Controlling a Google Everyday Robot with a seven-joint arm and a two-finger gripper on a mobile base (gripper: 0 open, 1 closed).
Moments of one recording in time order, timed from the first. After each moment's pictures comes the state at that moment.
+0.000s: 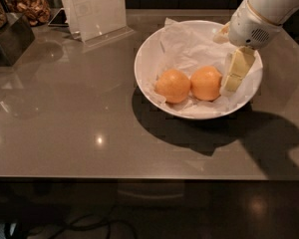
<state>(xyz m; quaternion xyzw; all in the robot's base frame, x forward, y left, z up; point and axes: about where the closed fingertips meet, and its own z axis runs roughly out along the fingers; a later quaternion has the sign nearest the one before) 0.576 -0.175 0.918 -0.66 0.73 0.07 0.18</state>
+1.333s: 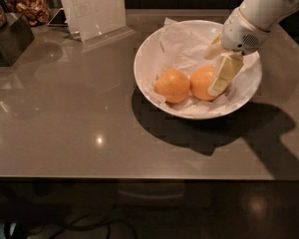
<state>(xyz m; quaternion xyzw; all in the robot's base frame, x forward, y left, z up) 0.588 -0.165 0.897 -0.66 0.72 0.11 0.17</state>
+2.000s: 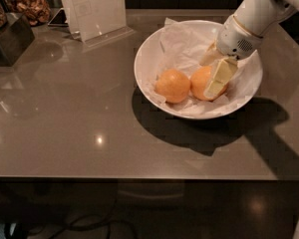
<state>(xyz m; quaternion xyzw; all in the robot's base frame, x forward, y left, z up) 0.595 -0.157 0.877 -0.66 0.72 0.13 0.16</state>
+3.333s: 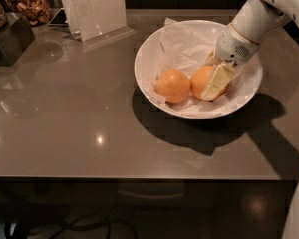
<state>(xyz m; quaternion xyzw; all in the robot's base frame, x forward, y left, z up) 0.596 -0.160 0.855 -0.65 0.73 0.16 0.14</state>
